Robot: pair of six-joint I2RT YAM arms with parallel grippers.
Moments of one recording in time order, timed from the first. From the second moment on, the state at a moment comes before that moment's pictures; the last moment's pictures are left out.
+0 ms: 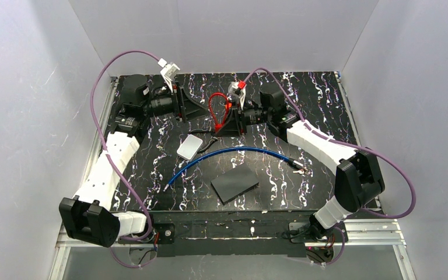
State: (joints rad) left arm -0.23 1.26 1.24 -0.18 1.00 -0.39; right arm 0.61 1.57 1.21 0.08 -1.02 0.20
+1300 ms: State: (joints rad) left arm -0.29 1.27 1.14 -0.19 1.03 -0.42; right arm 0.63 1.57 1.22 0.10 -1.10 0.31
